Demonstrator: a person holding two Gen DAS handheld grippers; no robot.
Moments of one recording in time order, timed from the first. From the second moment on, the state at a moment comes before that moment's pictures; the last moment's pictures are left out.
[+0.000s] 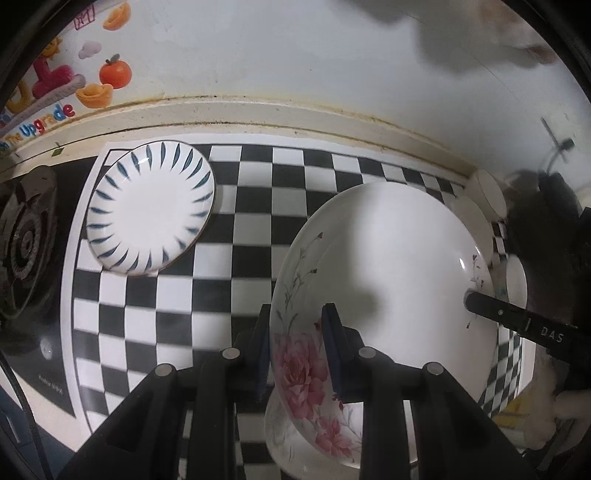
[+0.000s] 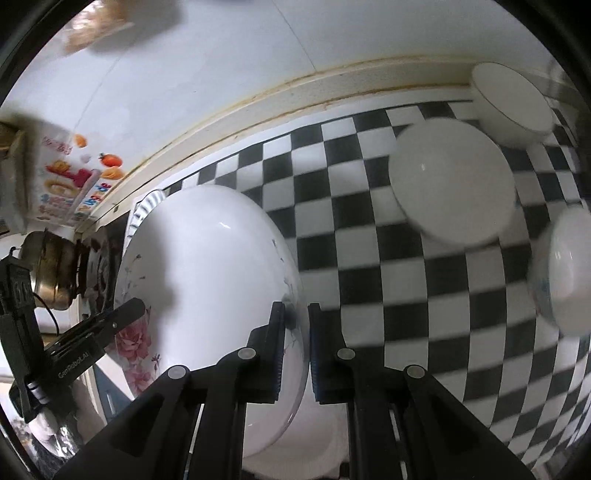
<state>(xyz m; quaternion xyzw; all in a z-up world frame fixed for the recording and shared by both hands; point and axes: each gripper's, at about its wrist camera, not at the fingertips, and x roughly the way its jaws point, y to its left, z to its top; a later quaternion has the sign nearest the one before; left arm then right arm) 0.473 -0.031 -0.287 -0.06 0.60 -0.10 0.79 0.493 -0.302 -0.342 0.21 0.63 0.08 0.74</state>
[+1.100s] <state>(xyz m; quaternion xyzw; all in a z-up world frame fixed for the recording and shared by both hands) 0.390 -0.053 -0.364 0.02 0.68 -0.09 0.73 0.376 -0.300 -0.410 0.21 0.68 0.07 0.70</state>
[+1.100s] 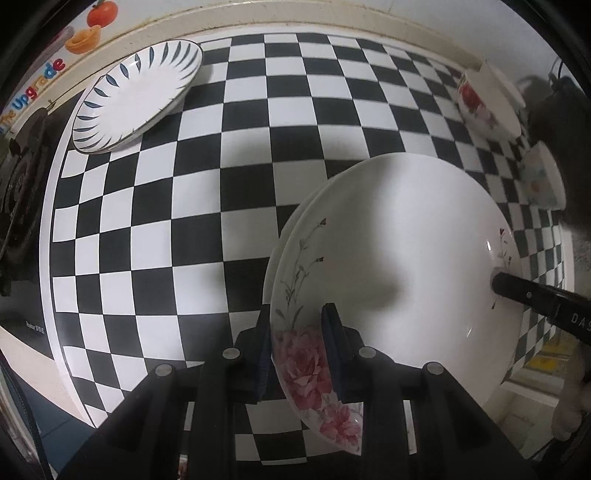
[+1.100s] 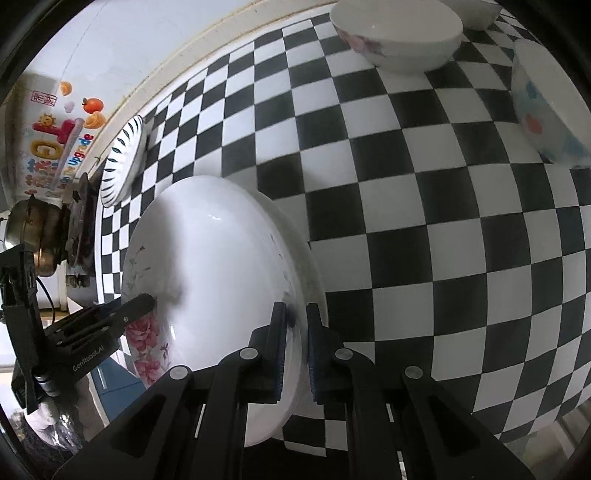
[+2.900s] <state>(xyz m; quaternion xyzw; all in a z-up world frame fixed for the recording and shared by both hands) 0.408 0.005 -0.233 -0.07 0.58 0.02 0.81 0.450 -0.237 -0.275 0.14 0.62 0.18 0.75</state>
